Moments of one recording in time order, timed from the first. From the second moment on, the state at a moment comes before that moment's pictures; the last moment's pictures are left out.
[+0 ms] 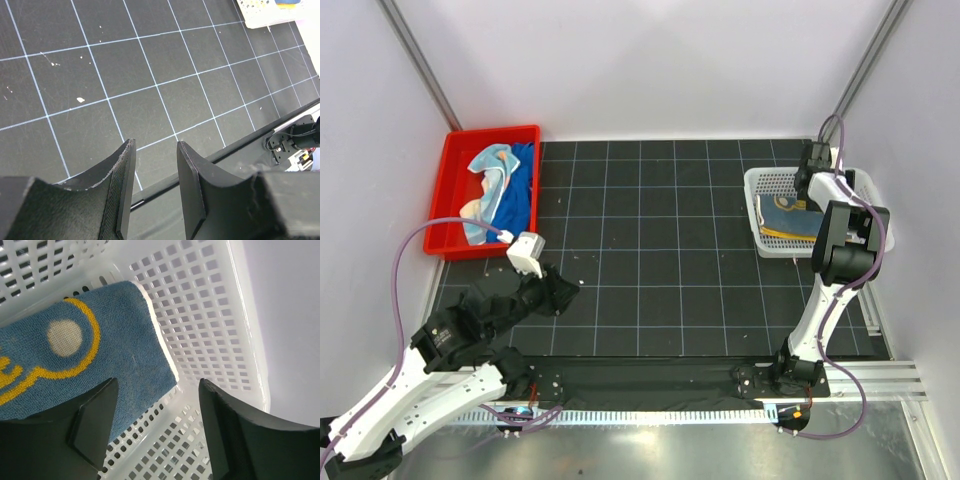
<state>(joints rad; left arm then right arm) -0.85 0.51 0.83 -0.78 -0.22 -0.53 -0.19 2.02 1.48 -0.40 0.77 -0.12</state>
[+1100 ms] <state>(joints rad) -0.11 1.56 1.52 -0.73 -0.38 -0.55 0.33 1.66 1.41 -0.34 0.28 0.42</state>
